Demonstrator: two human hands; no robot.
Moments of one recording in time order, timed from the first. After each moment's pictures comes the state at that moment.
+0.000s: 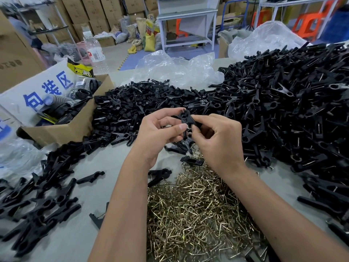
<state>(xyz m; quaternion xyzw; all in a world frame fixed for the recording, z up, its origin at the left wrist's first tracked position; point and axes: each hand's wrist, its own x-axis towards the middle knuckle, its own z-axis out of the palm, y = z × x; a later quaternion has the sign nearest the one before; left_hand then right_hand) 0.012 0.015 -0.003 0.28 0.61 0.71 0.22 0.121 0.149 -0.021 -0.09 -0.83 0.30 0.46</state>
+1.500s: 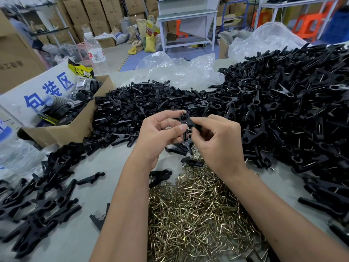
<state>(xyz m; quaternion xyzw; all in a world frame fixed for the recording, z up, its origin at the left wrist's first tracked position) 0.012 0.016 -0.005 0.27 0.61 0.71 0.22 0.122 0.147 -0.019 -0.08 -0.84 0.29 0.46</state>
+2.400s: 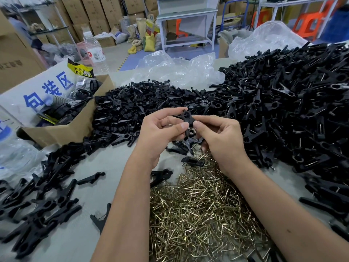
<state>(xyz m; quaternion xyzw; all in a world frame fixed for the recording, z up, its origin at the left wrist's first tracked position) 0.014 0.018 -0.002 0.28 0.62 0.71 0.20 0.117 0.154 -0.024 -0.13 -0.66 0.66 0.32</state>
